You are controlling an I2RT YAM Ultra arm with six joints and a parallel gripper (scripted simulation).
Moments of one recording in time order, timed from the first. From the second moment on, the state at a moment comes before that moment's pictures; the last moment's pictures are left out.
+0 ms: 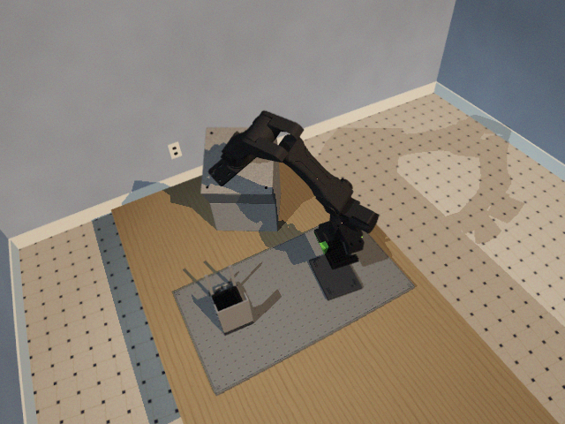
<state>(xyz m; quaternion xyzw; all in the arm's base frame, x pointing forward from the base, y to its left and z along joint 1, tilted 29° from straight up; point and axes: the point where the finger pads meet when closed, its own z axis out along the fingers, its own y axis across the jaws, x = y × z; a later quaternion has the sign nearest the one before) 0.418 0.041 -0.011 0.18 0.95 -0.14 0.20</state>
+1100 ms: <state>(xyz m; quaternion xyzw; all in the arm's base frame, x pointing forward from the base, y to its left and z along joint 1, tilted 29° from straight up) 0.418 0.044 -0.011 0.18 0.95 -0.14 0.20</state>
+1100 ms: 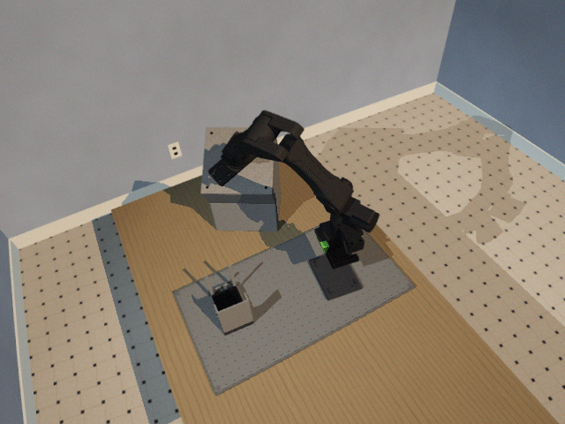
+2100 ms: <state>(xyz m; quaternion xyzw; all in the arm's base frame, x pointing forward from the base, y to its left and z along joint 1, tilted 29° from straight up) 0.420 0.042 -0.019 0.17 0.95 -0.14 0.20</state>
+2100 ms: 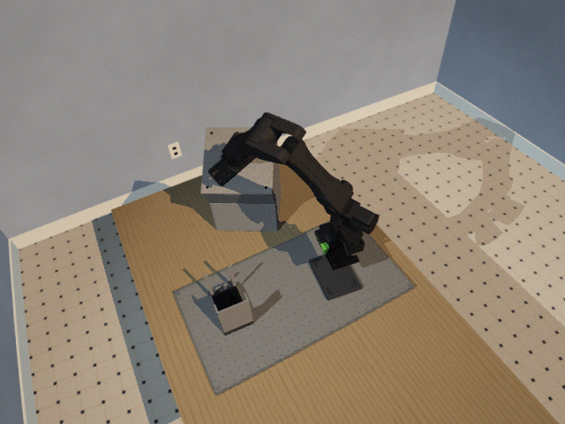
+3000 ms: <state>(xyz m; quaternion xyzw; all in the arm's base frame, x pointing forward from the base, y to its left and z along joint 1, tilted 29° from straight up) 0.422 0.041 -0.019 0.17 0.95 -0.14 0.20</state>
